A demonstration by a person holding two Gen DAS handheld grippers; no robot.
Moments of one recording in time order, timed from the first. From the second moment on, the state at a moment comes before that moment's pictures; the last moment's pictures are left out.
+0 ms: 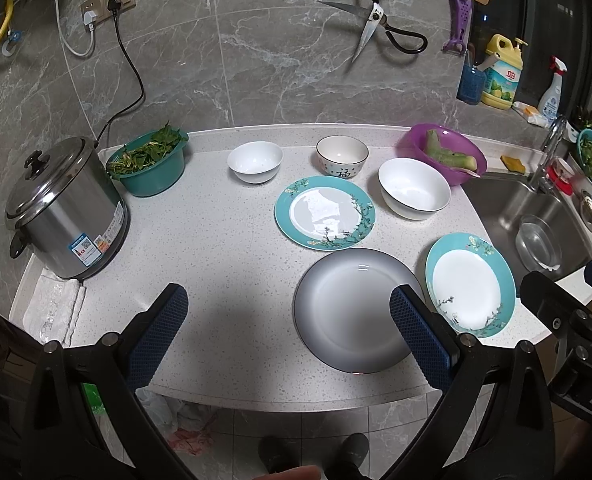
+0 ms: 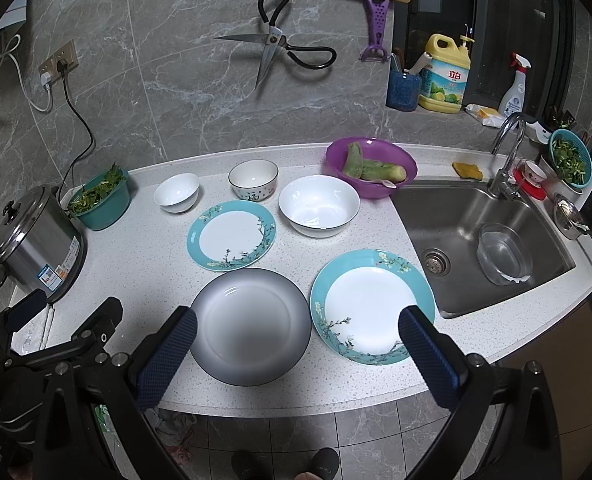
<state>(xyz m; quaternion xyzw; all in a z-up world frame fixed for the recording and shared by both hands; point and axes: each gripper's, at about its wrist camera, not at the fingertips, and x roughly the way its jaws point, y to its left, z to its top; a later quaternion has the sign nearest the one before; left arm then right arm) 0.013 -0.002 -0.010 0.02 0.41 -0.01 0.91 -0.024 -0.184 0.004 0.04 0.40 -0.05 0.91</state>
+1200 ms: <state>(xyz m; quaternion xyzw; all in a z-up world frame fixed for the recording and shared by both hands) 0.013 0.000 -0.011 0.02 0.42 -0.01 0.91 -0.024 -0.182 0.003 0.04 0.41 -0.05 0.91</state>
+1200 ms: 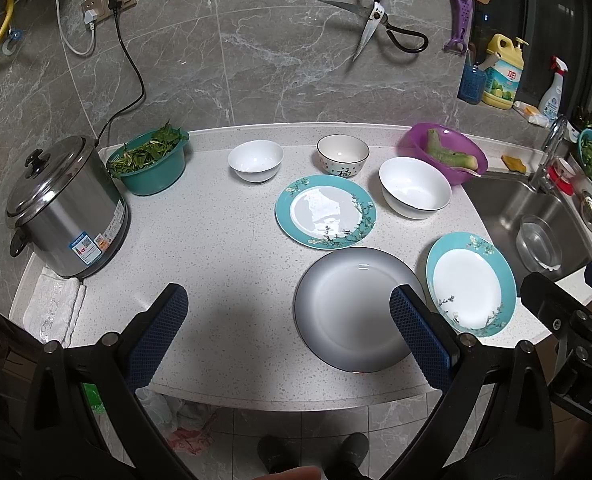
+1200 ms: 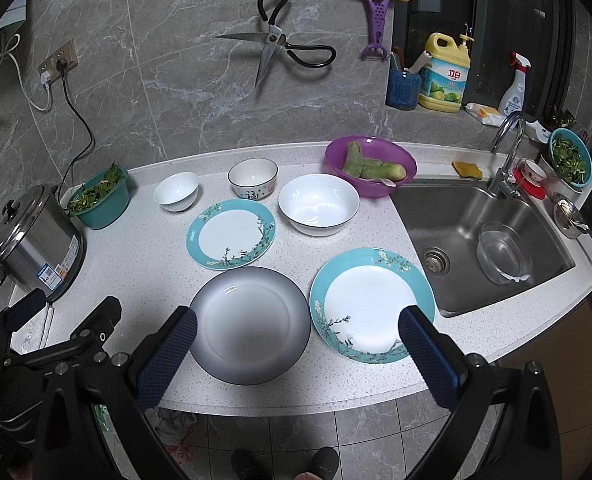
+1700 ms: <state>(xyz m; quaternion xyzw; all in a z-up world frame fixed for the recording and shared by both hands) 0.016 -0.001 -0.028 0.01 0.43 -0.02 0.90 -0.021 -0.185 0.001 0.04 0.41 -0.04 0.91</state>
